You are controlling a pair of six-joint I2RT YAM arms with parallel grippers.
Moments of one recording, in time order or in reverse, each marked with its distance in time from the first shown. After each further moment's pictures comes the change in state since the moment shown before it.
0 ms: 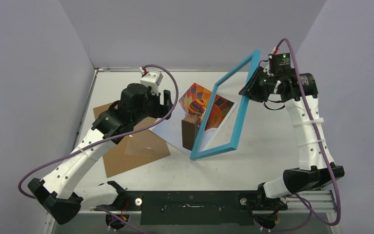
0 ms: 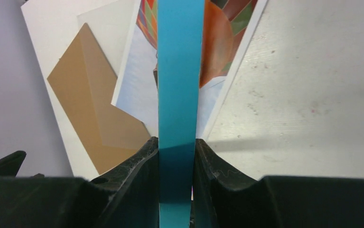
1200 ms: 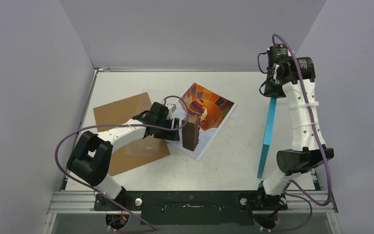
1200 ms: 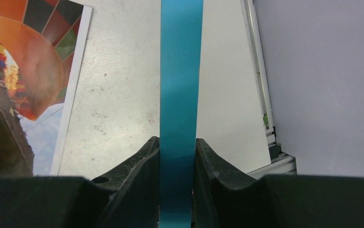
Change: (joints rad) left arm 0.111 0.441 -0.388 0.256 0.340 -0.095; right arm -0.071 0.203 0.327 -0.354 0.530 -0.395
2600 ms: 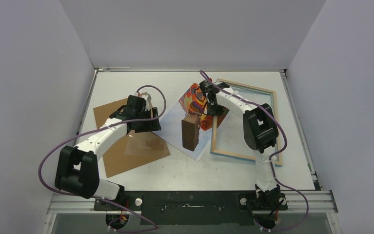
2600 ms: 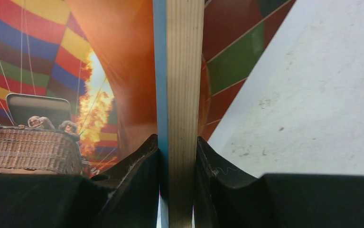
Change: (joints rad) left arm 0.230 -0.156 0.002 -0.130 -0.050 -0.018; right arm 0.362 0.472 -0.431 0.665 0.003 0.255
